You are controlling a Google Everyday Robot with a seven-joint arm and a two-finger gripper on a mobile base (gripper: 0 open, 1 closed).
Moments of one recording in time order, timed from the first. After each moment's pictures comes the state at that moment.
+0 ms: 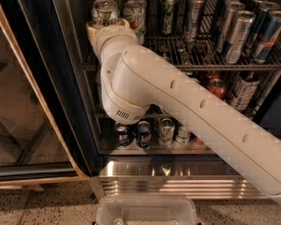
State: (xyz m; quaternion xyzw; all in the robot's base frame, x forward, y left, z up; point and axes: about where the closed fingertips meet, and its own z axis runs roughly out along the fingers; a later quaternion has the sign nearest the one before) arm 0.635 0.070 1.010 -0.09 0.70 0.10 0.70
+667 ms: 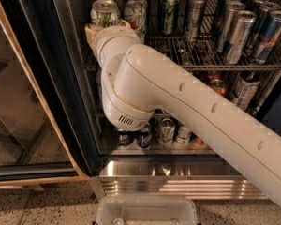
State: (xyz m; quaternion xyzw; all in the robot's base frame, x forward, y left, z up) arm 0.610 0.066 1.016 -0.09 0.71 0.10 0.69
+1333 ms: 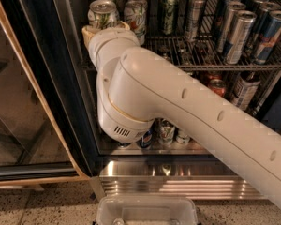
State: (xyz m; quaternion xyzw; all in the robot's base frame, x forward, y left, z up) arm 0.584 0.068 1.023 -0.09 0.72 0.10 0.68
